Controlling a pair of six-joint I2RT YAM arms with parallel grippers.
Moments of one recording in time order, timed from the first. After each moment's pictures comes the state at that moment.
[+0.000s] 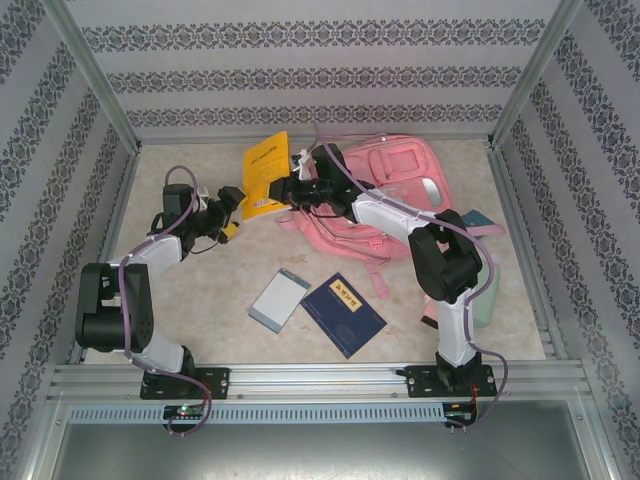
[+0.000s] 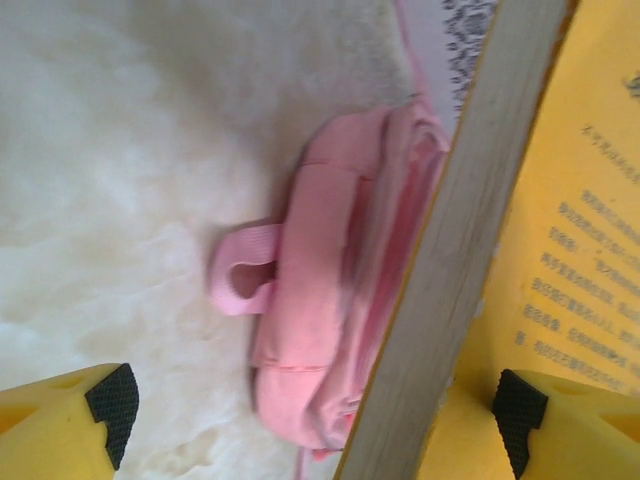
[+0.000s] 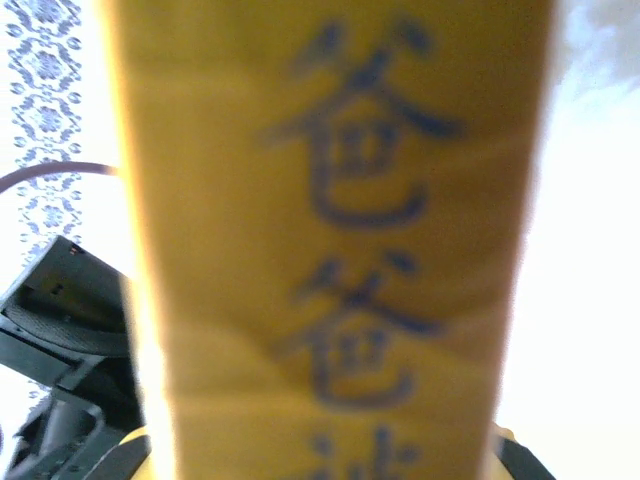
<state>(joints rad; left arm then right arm) 0.05 1.55 0.79 0.18 0.69 -1.13 0.60 2.04 1.54 0.07 -0.76 1.04</state>
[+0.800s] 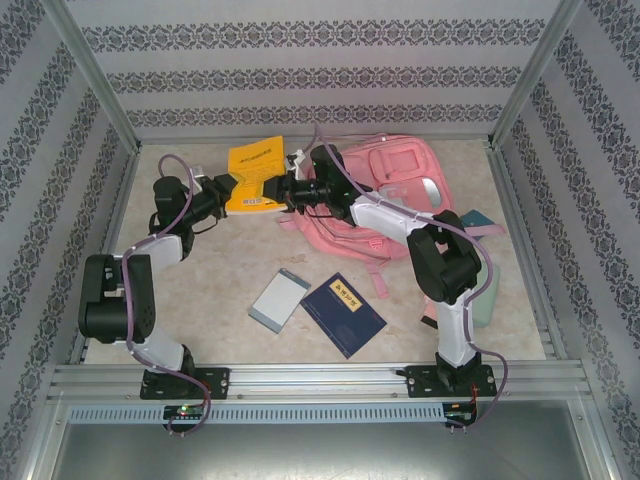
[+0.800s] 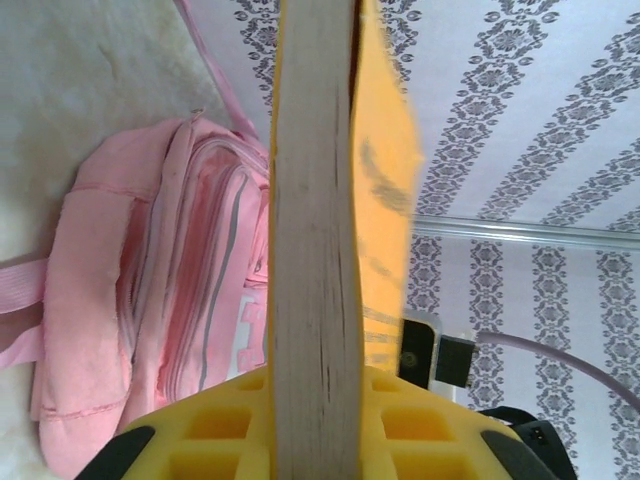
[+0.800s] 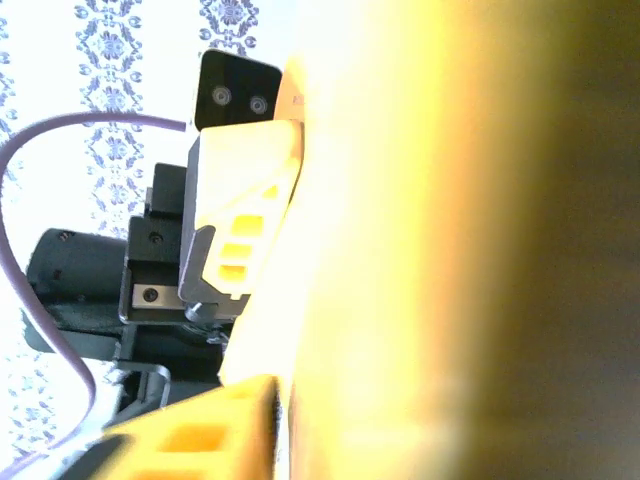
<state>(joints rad) 0.07 1.58 0.78 0.61 0.80 -1.43 0.61 2.04 1.52 0.16 -0.83 1.12</state>
